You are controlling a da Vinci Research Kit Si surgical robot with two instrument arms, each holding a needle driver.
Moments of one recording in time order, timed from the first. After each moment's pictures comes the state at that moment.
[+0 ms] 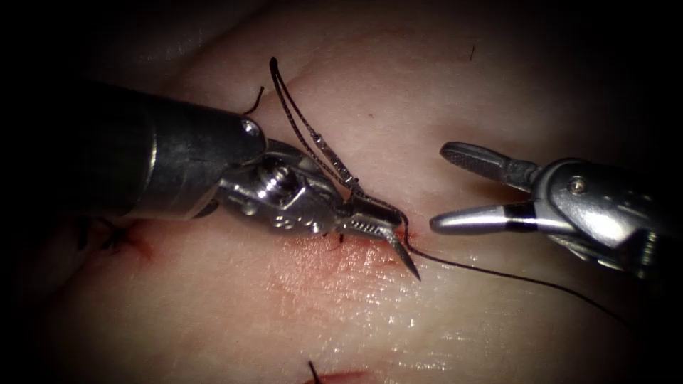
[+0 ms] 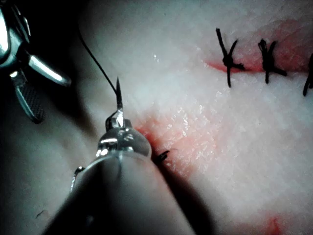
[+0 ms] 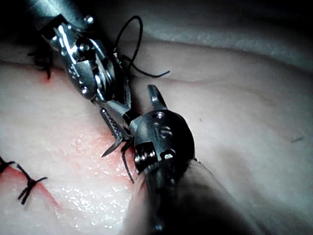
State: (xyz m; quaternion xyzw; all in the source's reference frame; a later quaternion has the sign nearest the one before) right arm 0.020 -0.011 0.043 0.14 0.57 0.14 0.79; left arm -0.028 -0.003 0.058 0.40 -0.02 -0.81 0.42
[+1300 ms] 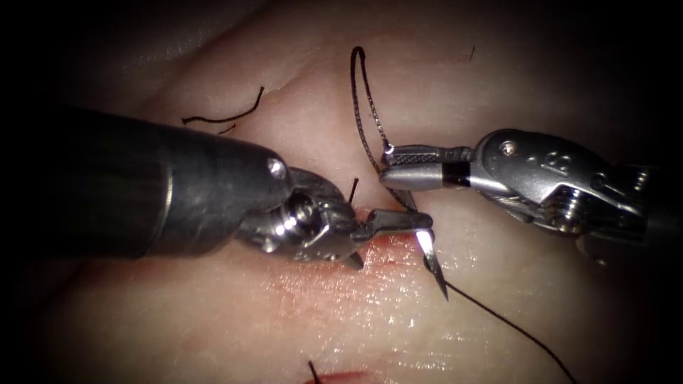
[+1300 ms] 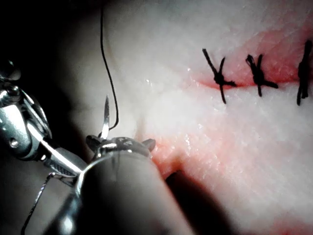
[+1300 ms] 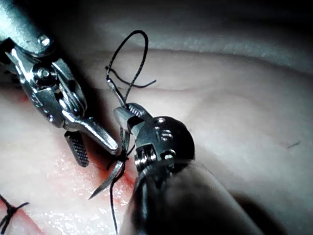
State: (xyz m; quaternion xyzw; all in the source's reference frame) right arm 0.021 -0.008 0.047 0.16 0.58 0.19 0.78; left arm -0.029 -0.003 0.056 0.37 -0.10 -0.82 0.42
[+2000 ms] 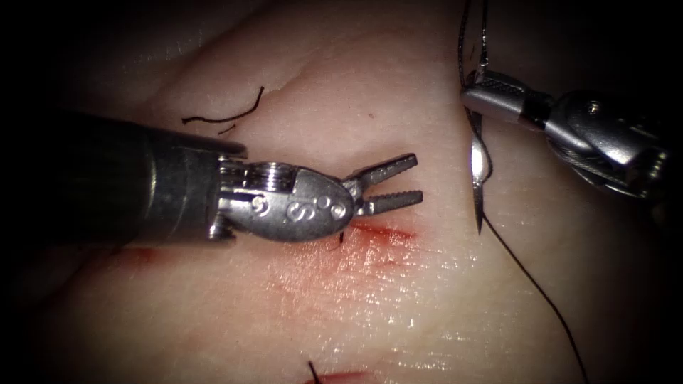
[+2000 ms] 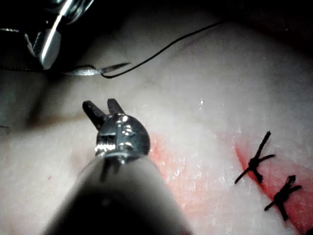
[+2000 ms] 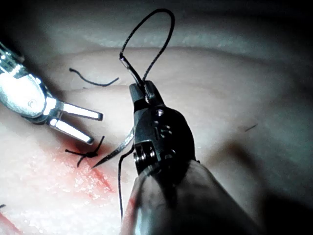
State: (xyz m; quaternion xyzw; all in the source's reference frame) right arm 0.016 -0.004 0.045 0.01 0.58 0.35 0.73; left arm -0.030 -0.003 0.057 0.53 -0.03 -0.83 -0.19
